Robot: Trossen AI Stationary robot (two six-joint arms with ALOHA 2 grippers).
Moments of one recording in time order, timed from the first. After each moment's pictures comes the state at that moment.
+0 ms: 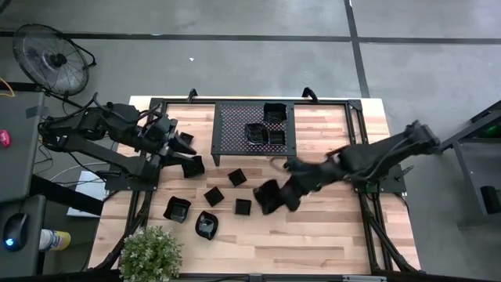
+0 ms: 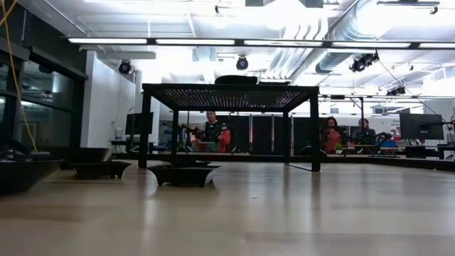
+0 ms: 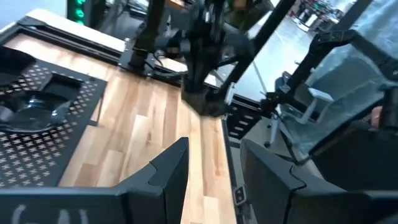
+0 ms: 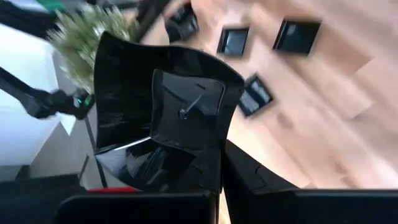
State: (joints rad) left arm -0.16 0.89 1.37 -0.76 0.05 -0.45; right arm 0.34 1.42 1.43 -0.75 0.11 1.09
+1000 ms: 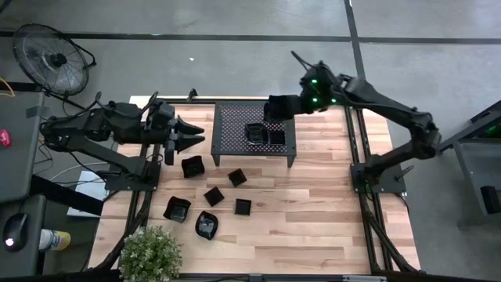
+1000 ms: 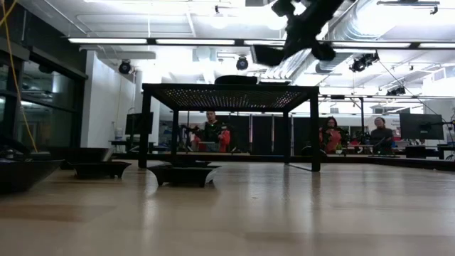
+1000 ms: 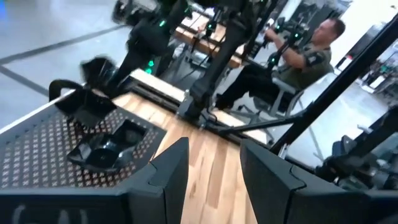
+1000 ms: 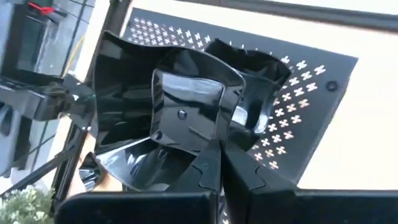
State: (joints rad) left arm -0.16 0.93 1.37 -0.63 -0.28 -0.50; right arm -0.55 1.41 1.43 -0.84 -0.20 0.78
